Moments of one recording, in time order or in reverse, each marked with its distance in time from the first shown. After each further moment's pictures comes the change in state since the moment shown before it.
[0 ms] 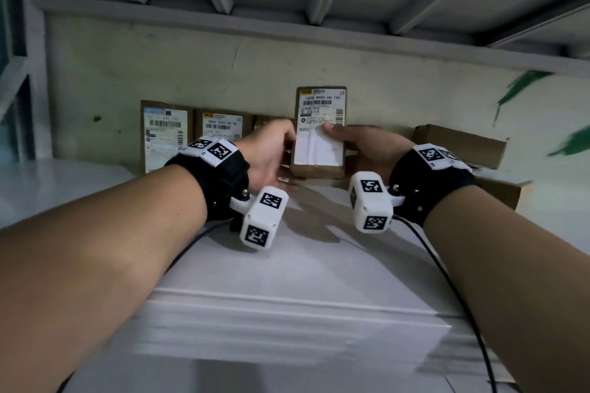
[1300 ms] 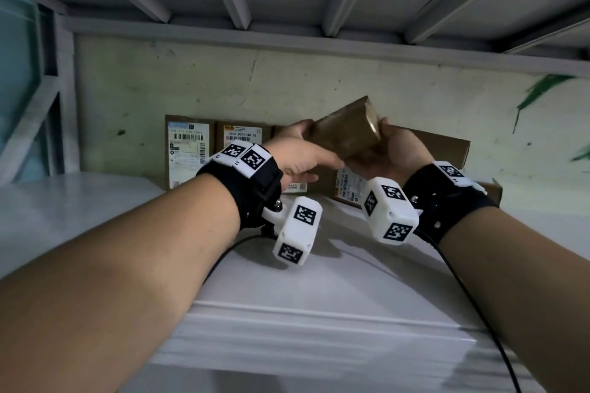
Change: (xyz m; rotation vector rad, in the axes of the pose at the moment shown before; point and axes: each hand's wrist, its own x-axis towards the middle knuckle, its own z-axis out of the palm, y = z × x) left_hand -0.007 0.012 0.006 0.152 0.179 0.237; right_hand 0.009 -0.004 0.013 0.580 0.216 -0.091
